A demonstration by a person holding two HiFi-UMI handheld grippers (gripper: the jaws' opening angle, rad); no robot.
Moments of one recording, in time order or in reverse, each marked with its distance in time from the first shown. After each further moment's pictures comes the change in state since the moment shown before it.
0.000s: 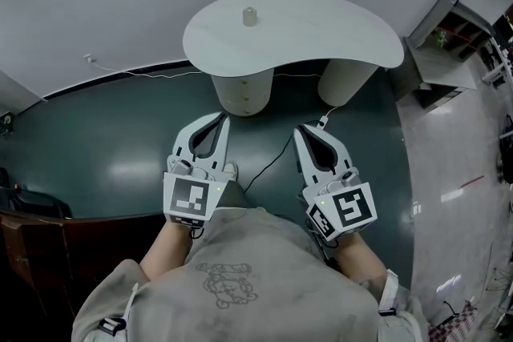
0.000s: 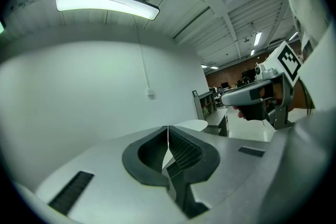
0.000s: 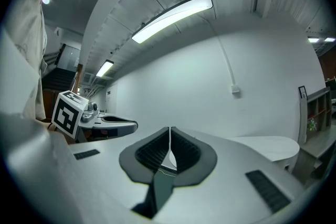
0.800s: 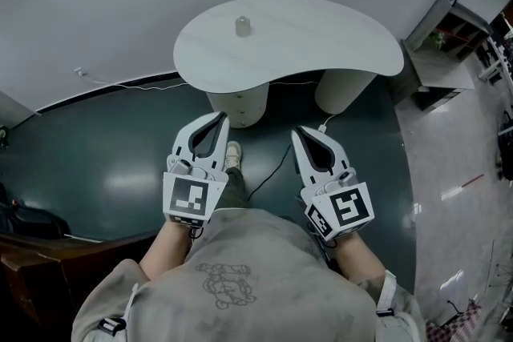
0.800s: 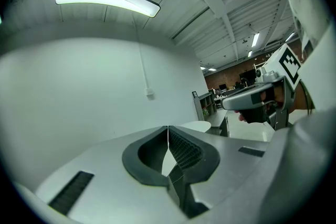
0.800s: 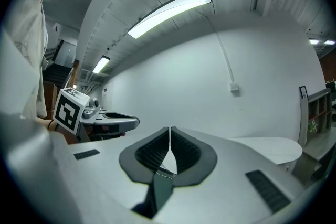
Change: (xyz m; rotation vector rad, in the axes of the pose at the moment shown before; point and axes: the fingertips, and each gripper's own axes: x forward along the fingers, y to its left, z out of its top) left arm 0.070 0.030 -0.017 0.019 -0.035 -0.033; right arm 0.057 -0.042 -0.023 -0.007 0.010 -0.030
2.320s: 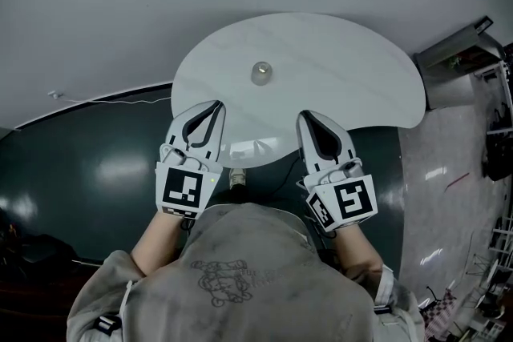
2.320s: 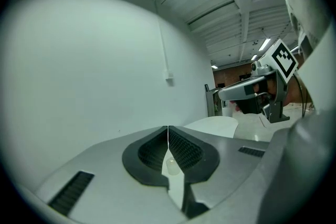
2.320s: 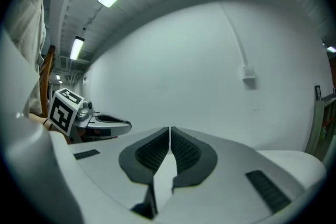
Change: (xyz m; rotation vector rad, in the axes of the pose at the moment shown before) left arm 0.263 0.283 -0.064 -0.080 0.078 -0.095; right arm 0.367 -0.129 0.030 -0.011 0.110 -0.098
